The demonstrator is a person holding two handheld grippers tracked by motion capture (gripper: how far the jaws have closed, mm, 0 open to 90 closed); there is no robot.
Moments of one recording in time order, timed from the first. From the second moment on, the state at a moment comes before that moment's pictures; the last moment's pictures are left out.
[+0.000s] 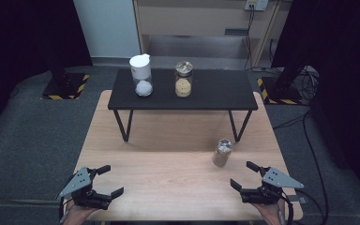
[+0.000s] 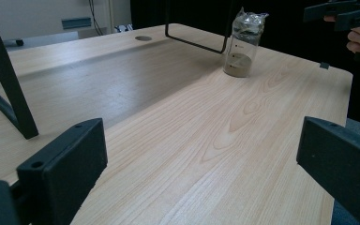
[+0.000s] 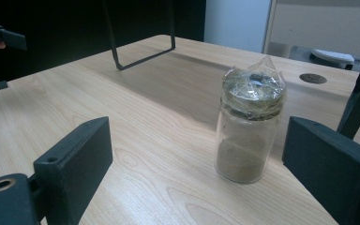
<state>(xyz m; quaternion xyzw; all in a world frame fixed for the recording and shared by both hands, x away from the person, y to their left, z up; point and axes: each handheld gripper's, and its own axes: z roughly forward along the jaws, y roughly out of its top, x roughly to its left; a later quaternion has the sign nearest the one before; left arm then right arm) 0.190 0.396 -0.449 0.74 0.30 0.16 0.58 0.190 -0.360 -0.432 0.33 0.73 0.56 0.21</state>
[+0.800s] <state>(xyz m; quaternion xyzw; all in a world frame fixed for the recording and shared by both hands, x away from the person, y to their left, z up) 0.191 0.399 -0.450 0.74 0.30 0.16 0.58 0.189 -0.364 -0.433 0.34 0.71 0.57 0.21</state>
